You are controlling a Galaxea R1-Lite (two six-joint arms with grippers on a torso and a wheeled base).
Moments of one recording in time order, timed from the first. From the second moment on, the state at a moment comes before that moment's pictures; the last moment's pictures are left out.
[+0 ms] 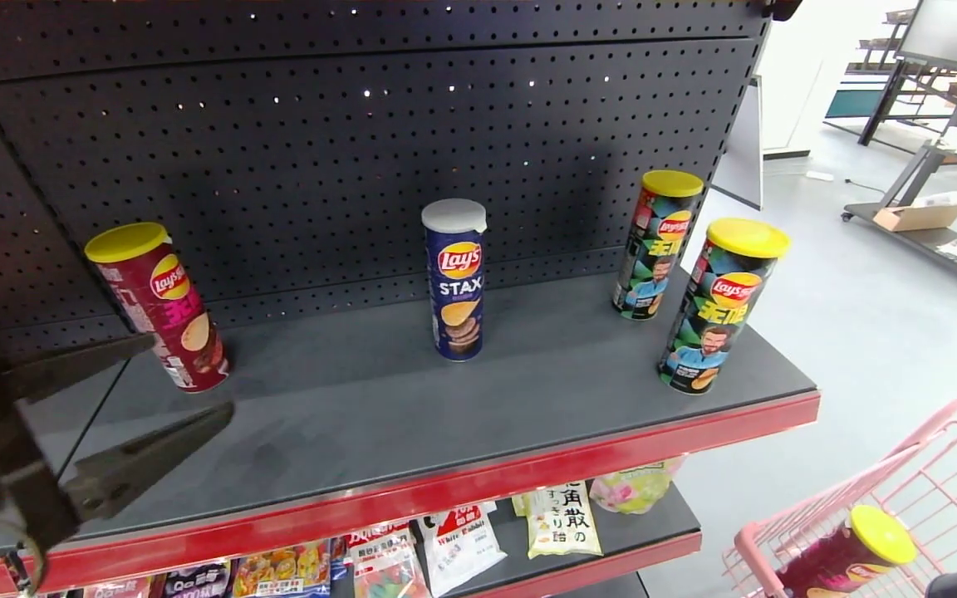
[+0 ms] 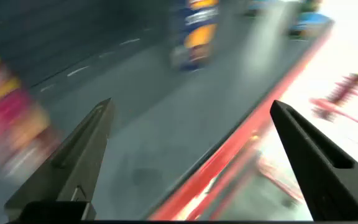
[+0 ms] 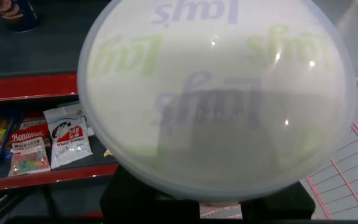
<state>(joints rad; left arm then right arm) -0.22 1.04 -0.50 -0.37 -0.40 0.12 0.10 0.27 -0.36 0.20 -0.08 -0.06</state>
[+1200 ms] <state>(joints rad) -0.34 2.00 -1.12 -0.79 -0.61 0.19 0.10 0.32 -0.37 0.20 -0.09 -0.06</state>
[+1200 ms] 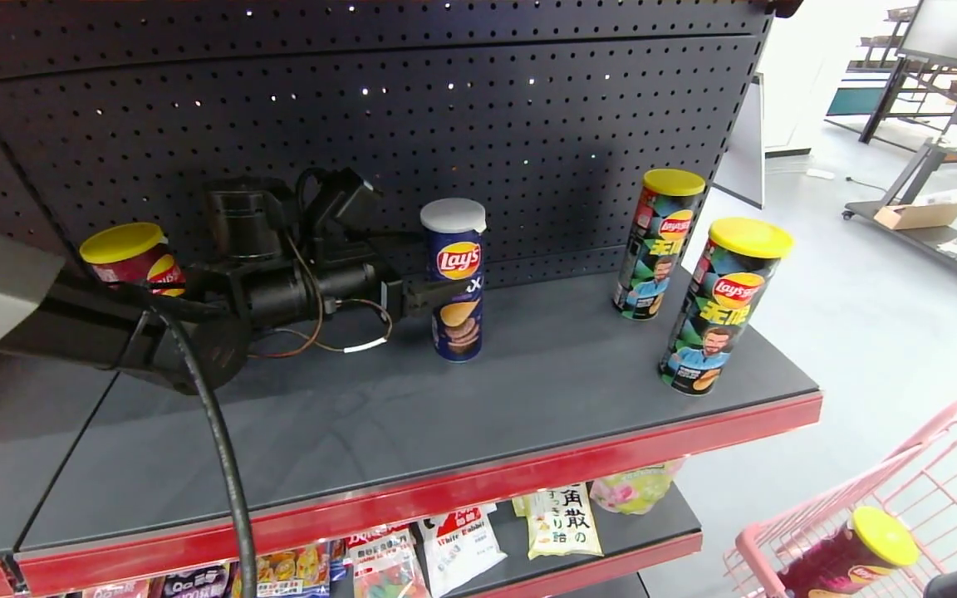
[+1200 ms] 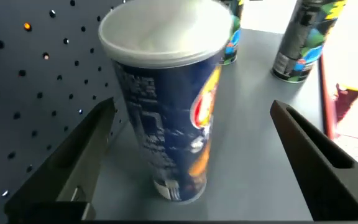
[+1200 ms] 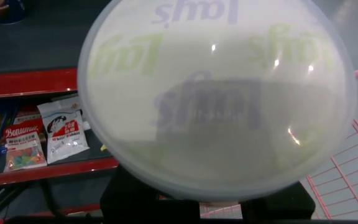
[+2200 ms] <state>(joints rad) -0.37 2.18 -1.38 -0.74 -0.58 0.18 0.10 0.32 -0.37 0.20 -0.09 -0.06</state>
